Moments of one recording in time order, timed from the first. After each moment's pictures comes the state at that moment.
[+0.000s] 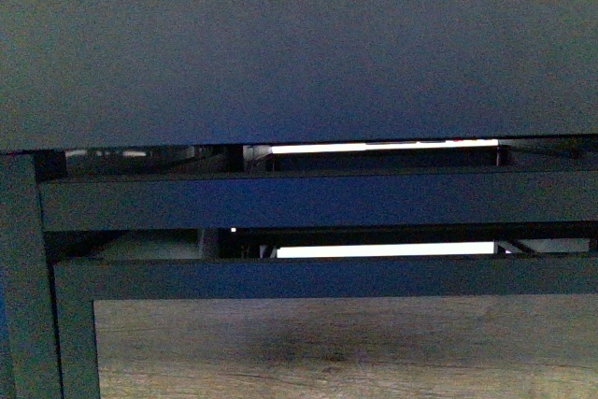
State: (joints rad) left arm 0.00 0.00 0.01 0.00 0.00 0.00; right arm 0.00 0.00 0.02 0.00 0.00 0.00
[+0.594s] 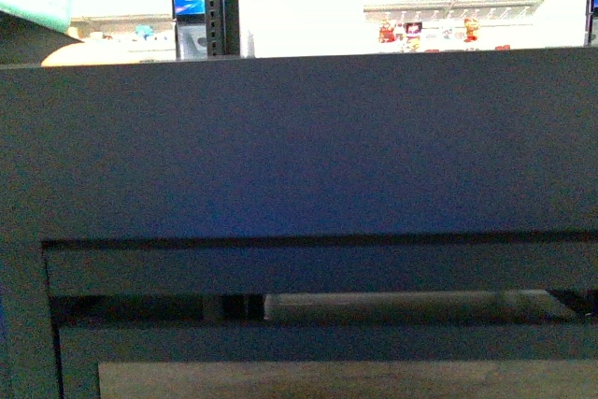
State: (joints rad) left arm 0.00 0.00 0.01 0.00 0.00 0.00; right arm 0.00 0.00 0.02 0.00 0.00 0.00
